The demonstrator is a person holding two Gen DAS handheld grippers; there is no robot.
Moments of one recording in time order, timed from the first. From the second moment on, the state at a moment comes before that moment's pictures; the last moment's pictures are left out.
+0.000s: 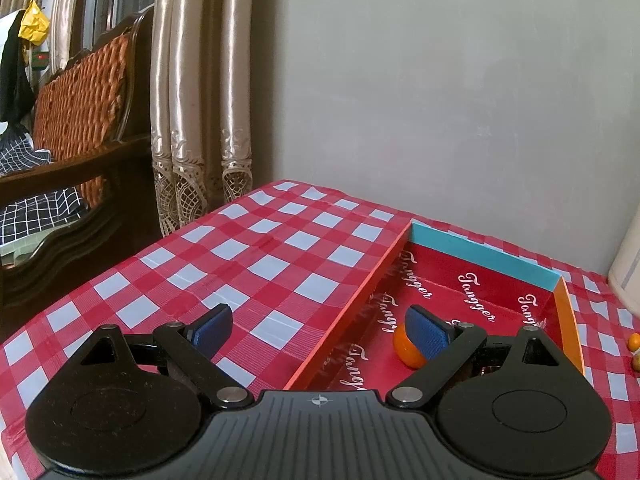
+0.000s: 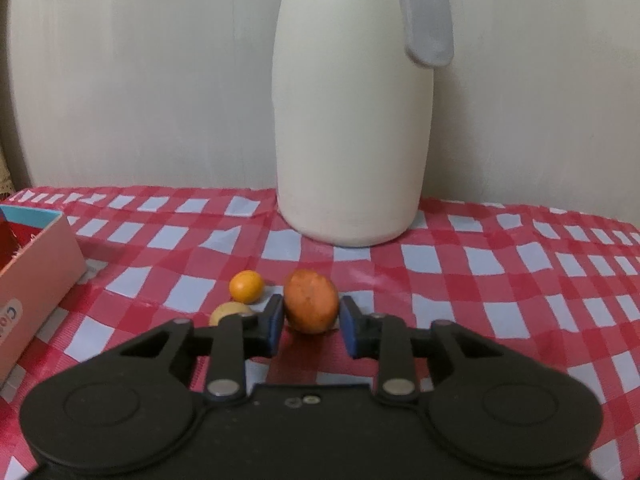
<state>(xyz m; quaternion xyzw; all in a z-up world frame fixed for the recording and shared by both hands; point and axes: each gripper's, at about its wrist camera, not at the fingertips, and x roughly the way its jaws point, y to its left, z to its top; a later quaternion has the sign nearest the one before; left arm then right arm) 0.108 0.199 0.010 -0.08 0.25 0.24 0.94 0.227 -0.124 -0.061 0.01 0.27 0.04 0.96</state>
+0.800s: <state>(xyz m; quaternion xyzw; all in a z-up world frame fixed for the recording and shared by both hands) 0.067 0.227 0.018 -0.08 0.25 0.25 0.93 0.141 -0.036 -0.002 0.02 0.22 0.16 0.96</state>
